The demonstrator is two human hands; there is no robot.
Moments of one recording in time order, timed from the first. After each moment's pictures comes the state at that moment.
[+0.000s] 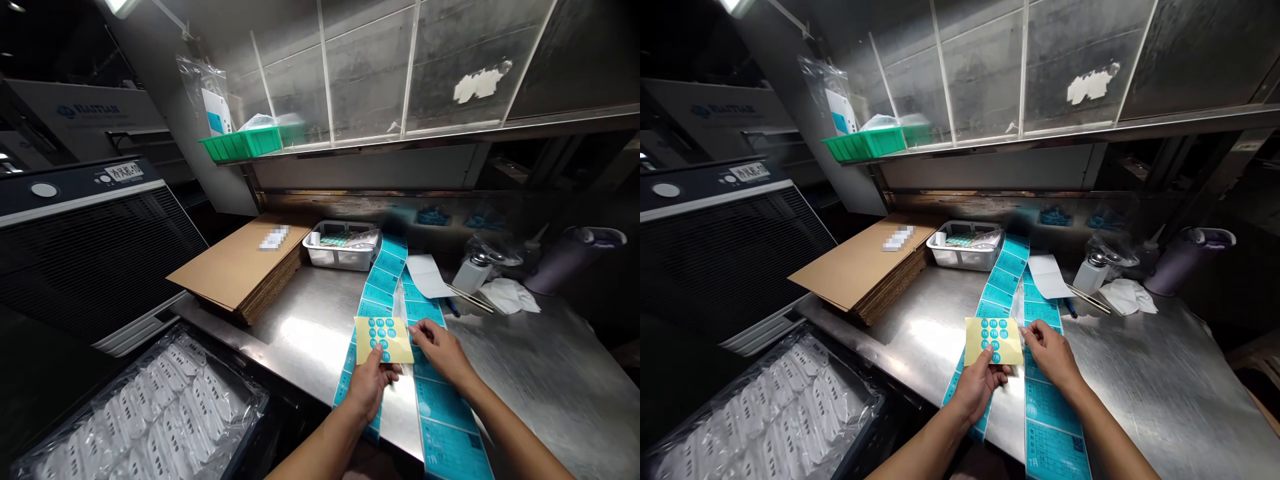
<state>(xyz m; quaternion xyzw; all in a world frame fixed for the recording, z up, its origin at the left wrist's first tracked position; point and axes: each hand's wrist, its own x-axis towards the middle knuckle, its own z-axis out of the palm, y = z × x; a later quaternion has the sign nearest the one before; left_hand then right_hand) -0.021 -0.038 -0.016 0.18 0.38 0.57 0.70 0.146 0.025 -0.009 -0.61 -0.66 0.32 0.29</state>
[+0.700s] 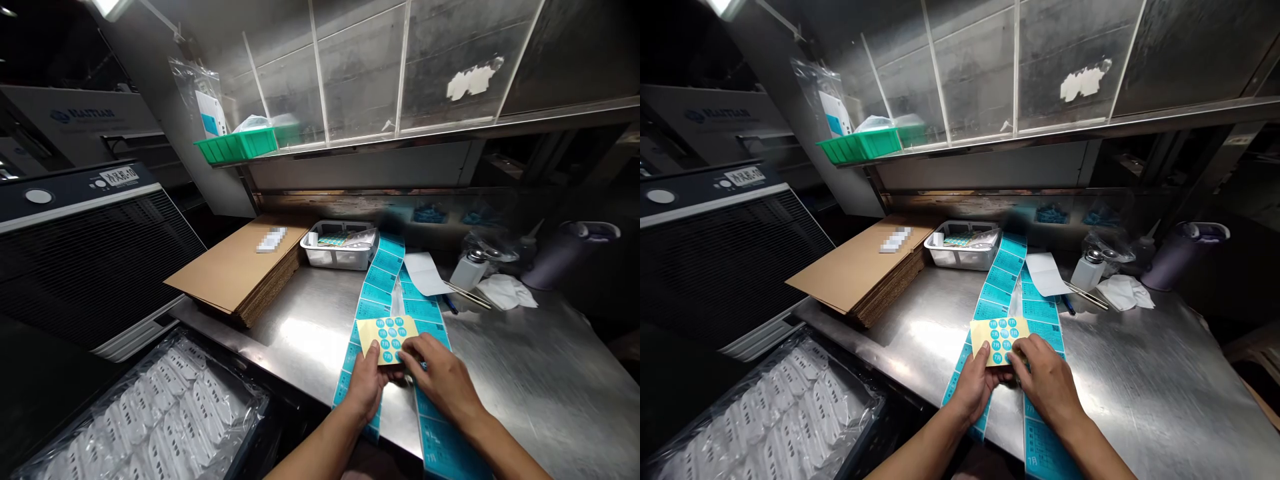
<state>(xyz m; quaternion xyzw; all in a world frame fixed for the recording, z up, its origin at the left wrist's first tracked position) -0.023 -0.041 -0.013 0.24 0.34 0.57 0.71 0.129 -0.030 0.016 -0.55 -0.77 0.14 0.30</state>
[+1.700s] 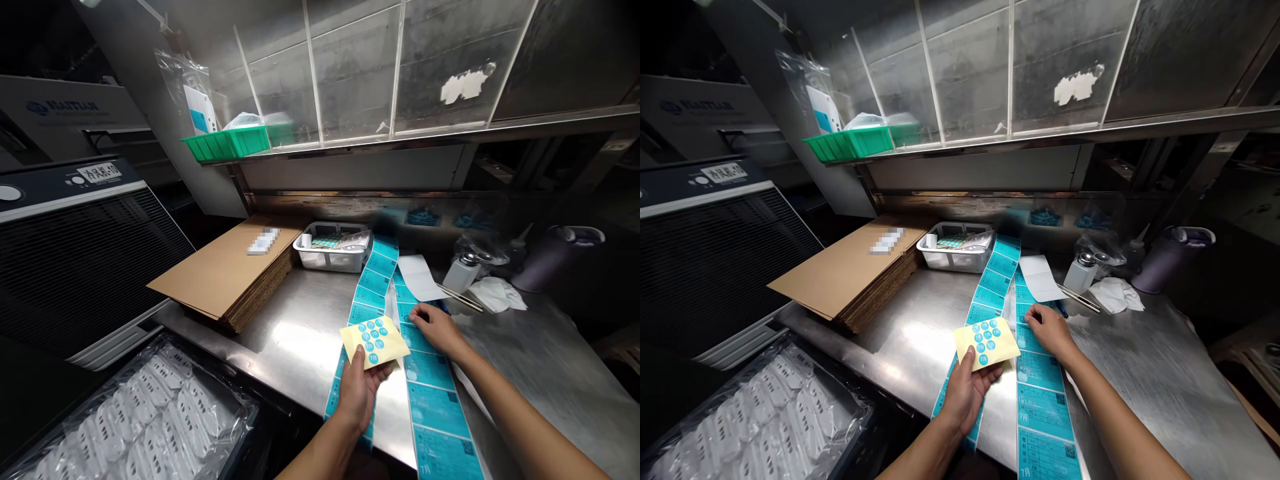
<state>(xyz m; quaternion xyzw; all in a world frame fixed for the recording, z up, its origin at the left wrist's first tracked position) -0.023 -0.039 -0.011 0.13 0.36 0.61 0.69 0.174 0.076 0.001 -0.62 -0.71 0.23 0.24</state>
